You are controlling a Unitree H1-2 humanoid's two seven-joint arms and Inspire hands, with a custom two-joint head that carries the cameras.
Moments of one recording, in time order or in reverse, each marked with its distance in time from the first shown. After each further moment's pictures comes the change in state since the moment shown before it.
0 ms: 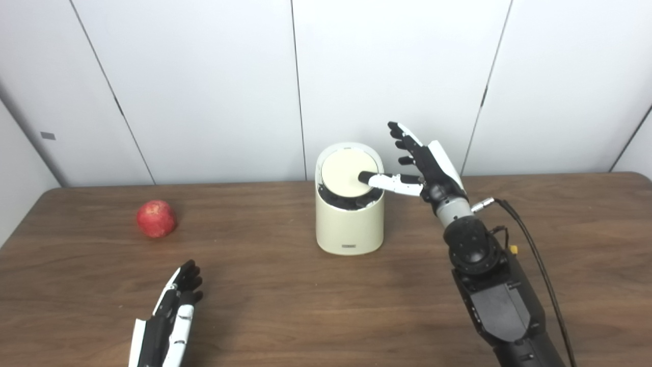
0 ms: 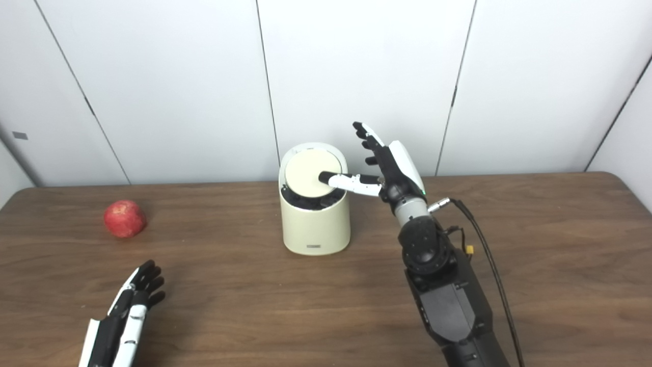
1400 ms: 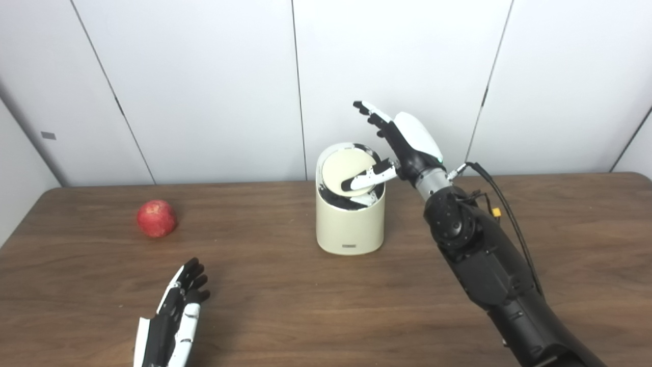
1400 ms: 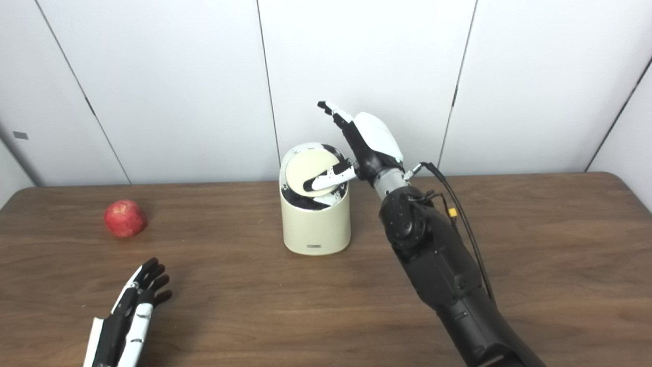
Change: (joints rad) left arm -0.004 -0.011 -0.029 0.000 0.000 -0.027 0.031; right arm -0.148 -0.067 0.158 0.140 -0.165 -0.136 -0.029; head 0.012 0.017
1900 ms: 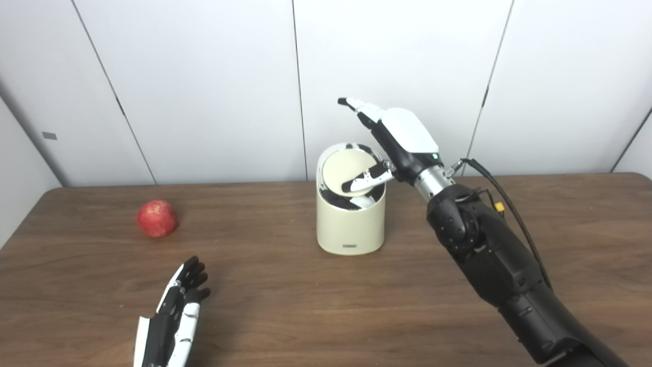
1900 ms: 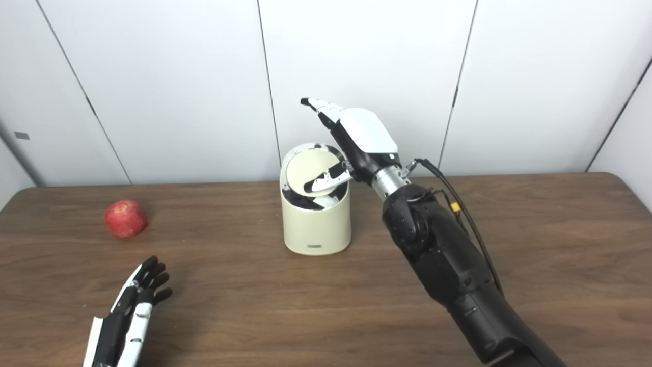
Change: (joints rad) left arm -0.006 -0.002 -0.001 0.013 -0.007 -0.014 0.003; right arm -0.008 -0.017 -0.001 0.008 -0.017 -0.114 -0.023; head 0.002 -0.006
